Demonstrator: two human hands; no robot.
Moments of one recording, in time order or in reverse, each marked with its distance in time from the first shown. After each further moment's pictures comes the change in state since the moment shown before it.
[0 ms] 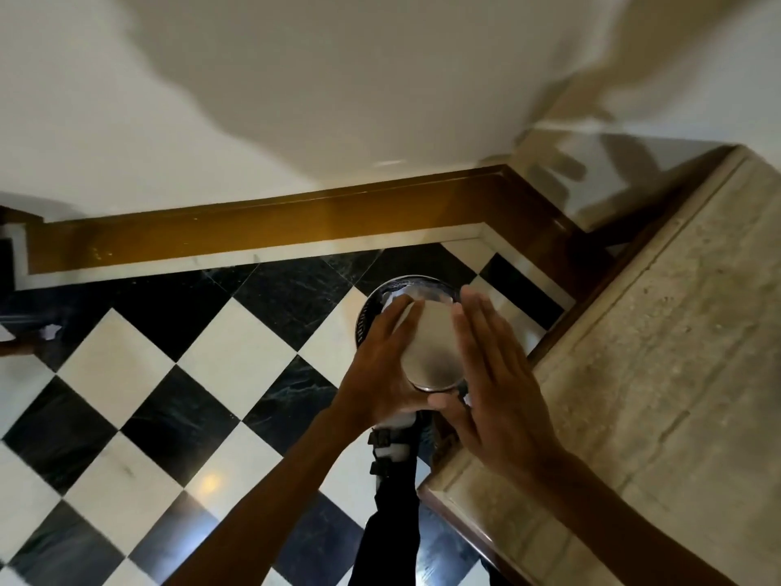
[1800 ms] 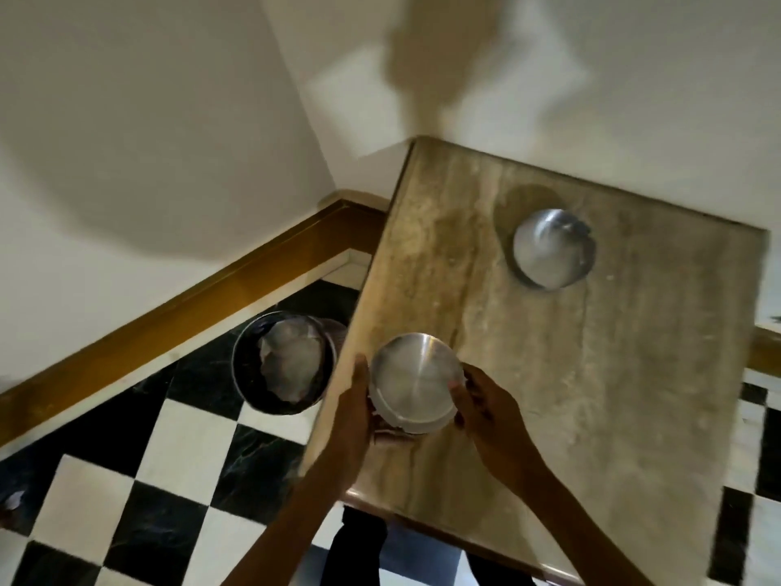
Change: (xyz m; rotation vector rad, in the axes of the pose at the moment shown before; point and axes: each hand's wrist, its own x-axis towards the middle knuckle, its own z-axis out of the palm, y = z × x) left_hand -0.035 0.196 0.107 -0.936 -0.229 -0.786; right_hand -0.222 0.105 -0.053 1.094 0.378 0.789
